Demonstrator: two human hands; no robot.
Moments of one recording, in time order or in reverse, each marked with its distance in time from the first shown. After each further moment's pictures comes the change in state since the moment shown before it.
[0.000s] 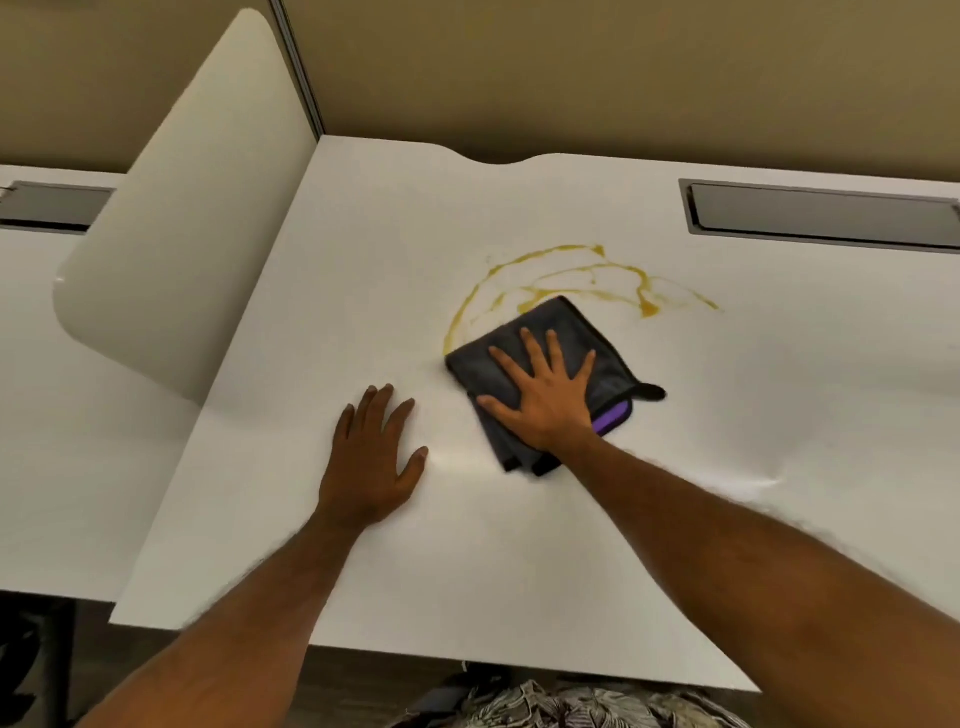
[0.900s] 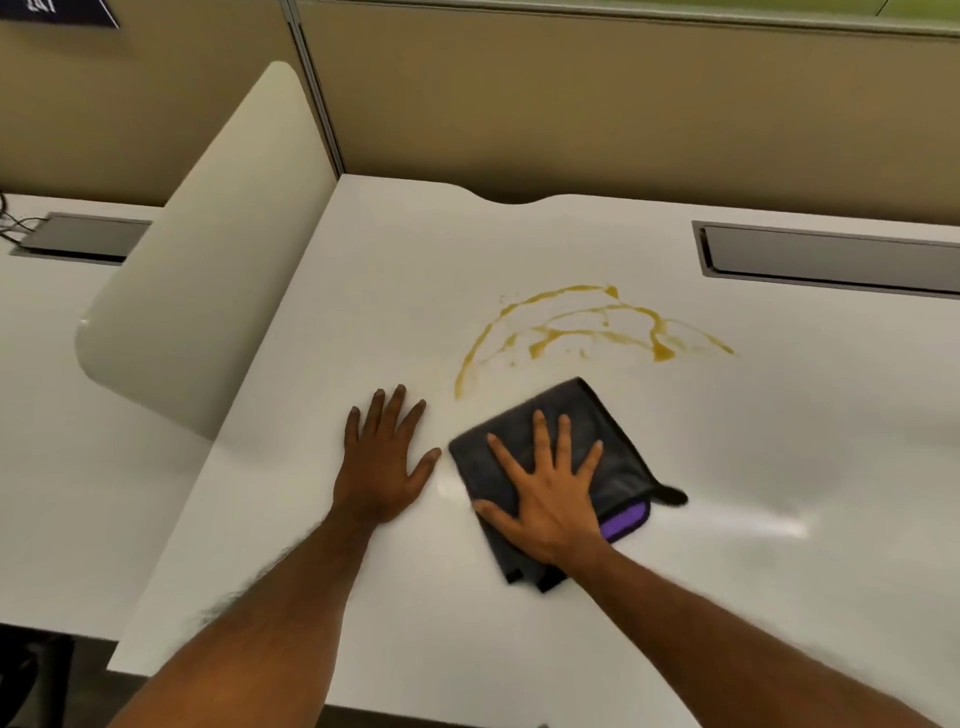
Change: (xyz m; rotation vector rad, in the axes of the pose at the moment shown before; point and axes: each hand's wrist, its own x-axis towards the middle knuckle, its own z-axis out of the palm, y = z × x) left_hand 0.049 -0.012 0.001 0.078 -0.030 -0.033; right_hand -0.058 -0.023 0.016 0.020 0.028 -0.083
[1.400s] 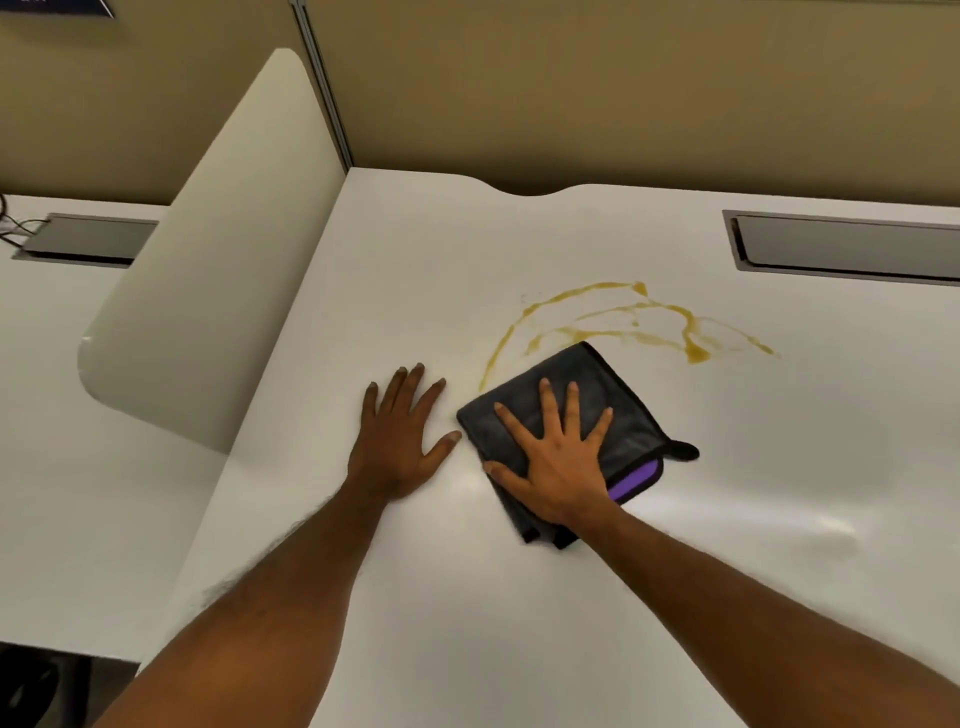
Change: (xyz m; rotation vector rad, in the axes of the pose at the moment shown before) left_hand 0.045 -0.025 -0.004 -0.023 -0.034 0.065; right_hand 0.061 -0.010 -0.006 -0.037 -0.042 0.025
